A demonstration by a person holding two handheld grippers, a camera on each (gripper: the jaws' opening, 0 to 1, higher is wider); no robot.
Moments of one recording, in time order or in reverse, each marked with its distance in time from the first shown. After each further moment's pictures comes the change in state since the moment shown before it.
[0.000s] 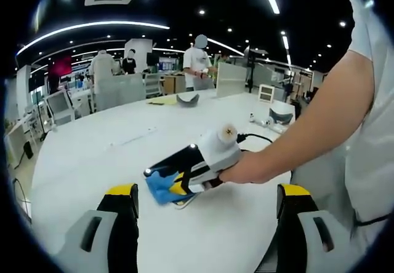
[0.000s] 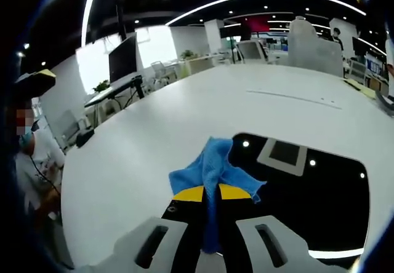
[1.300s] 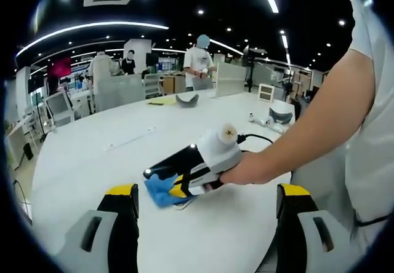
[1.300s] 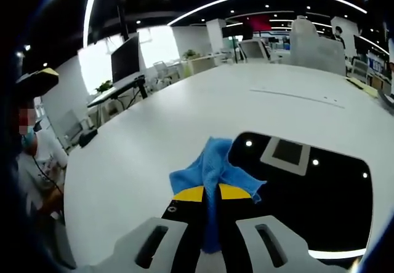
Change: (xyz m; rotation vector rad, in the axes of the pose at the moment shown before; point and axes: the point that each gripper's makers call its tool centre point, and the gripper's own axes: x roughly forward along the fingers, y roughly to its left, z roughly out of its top) left arm 0.002 -0.001 0.002 0.006 -0.001 -0.001; right arm 0.000 0.007 -0.002 -0.003 0.002 0.024
